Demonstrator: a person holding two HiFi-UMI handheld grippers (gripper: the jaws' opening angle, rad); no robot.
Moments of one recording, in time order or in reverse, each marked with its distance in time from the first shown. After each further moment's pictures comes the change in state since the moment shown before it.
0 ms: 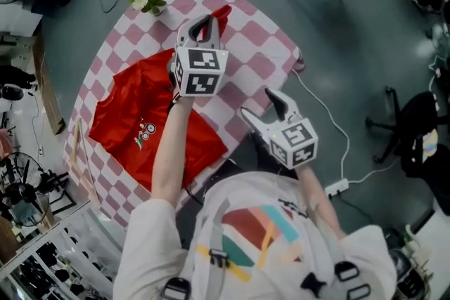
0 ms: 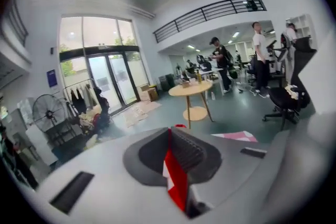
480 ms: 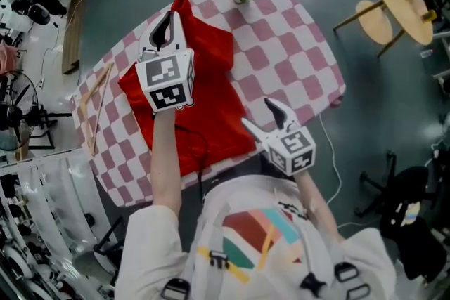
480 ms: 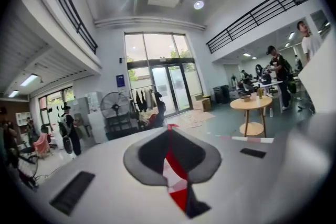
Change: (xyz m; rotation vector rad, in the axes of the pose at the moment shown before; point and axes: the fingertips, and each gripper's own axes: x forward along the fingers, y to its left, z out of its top) left arm -0.241 0.228 -0.061 -0.249 -0.099 0.571; right arm 0.060 0.145 -0.005 -0.194 0.106 0.288
